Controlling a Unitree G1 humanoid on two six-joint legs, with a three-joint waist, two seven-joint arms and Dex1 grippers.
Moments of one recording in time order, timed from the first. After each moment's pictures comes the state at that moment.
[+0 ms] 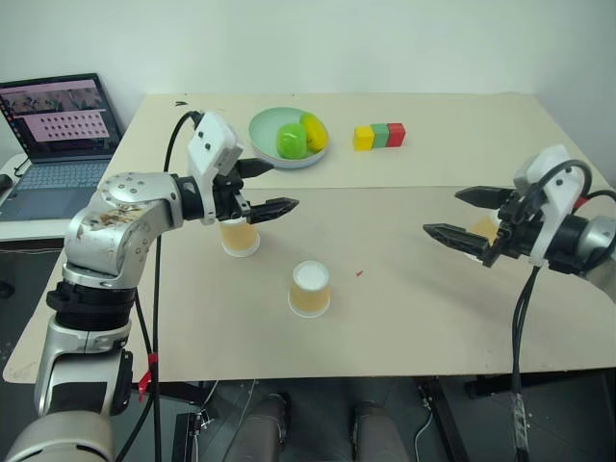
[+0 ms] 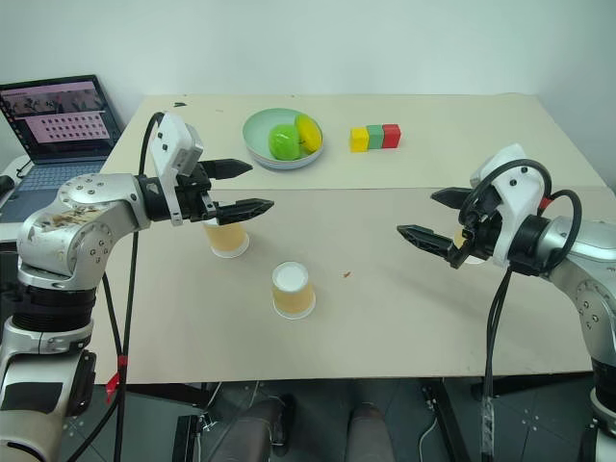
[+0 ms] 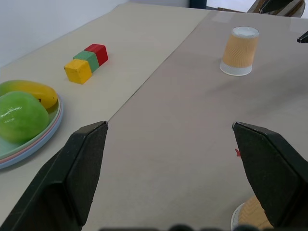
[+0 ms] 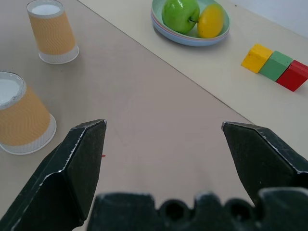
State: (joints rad) left arm -0.78 0.66 -0.02 -0.12 -0.46 0.73 -0.88; right arm -0.38 -0.97 -0.27 -0.39 0.64 0.80 0.76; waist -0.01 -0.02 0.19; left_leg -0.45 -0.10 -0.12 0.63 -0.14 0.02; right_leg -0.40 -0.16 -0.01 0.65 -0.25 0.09
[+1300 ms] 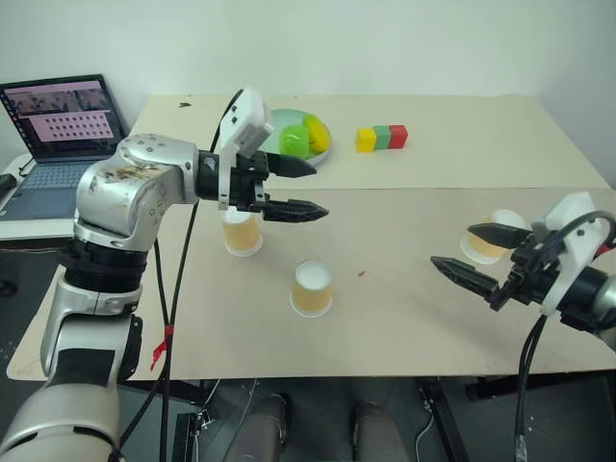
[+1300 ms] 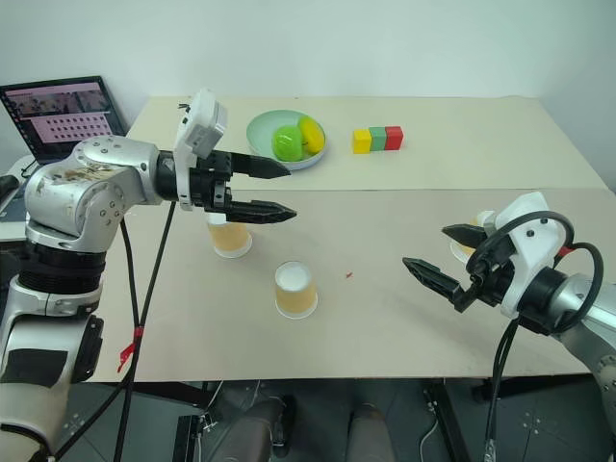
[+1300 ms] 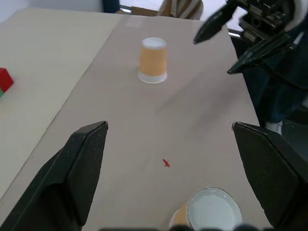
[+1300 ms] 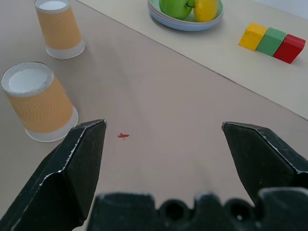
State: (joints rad) left arm -0.97 0.72 -0.16 -0.05 -0.51 0.79 -1.25; right arm -0.07 -0.91 -0.53 -0.71 0.84 0.94 0.59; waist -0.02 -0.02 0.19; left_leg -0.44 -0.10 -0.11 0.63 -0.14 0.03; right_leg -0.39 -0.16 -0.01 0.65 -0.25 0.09
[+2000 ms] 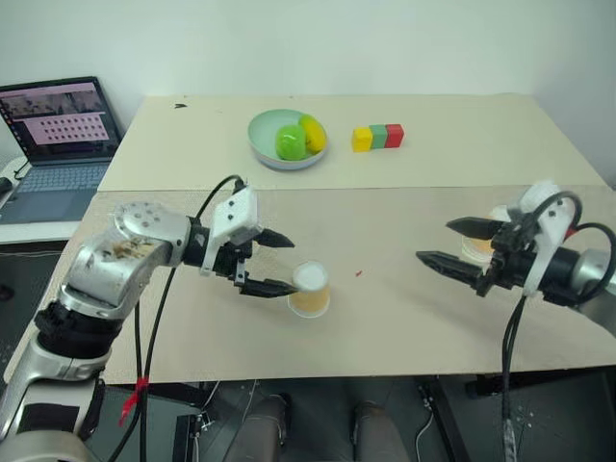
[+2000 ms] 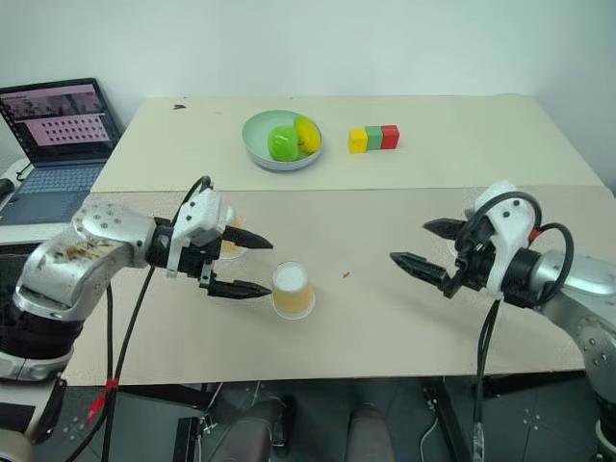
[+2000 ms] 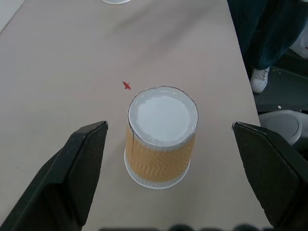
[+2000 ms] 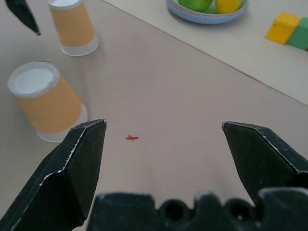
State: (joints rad) left arm -0.63 0.81 -0.18 -0.26 -0.43 0.68 -1.21; right arm -0.23 -0.96 -0.35 -0.51 0.76 0.88 0.68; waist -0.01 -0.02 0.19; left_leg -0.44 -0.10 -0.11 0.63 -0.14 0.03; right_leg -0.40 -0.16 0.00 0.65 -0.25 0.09
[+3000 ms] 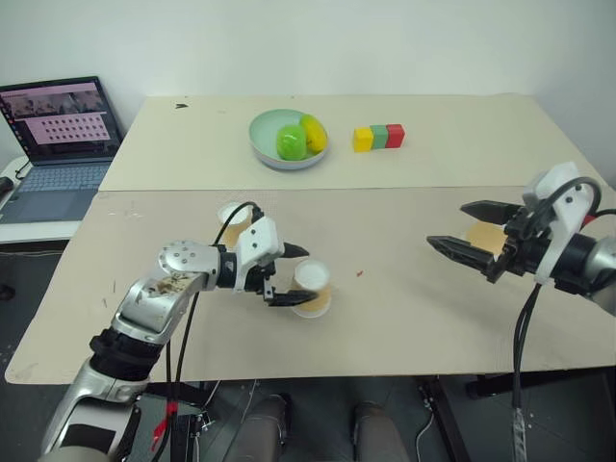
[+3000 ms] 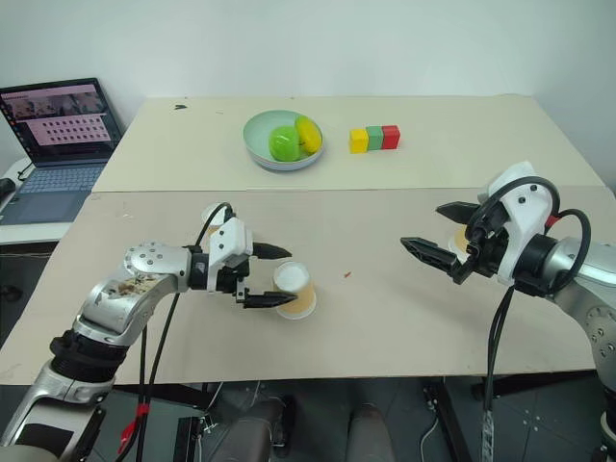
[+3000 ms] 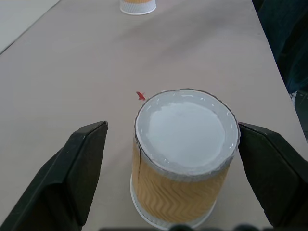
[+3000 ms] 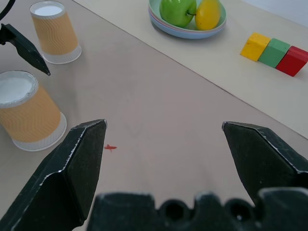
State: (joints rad) left arm -0.54 0.60 -0.22 -0.18 -0.33 0.50 -1.07; right arm -0.26 -0.96 -0.37 -0.51 0.73 0.86 0.68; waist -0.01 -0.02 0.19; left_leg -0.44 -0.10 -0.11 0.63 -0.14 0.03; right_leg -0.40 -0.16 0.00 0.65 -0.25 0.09
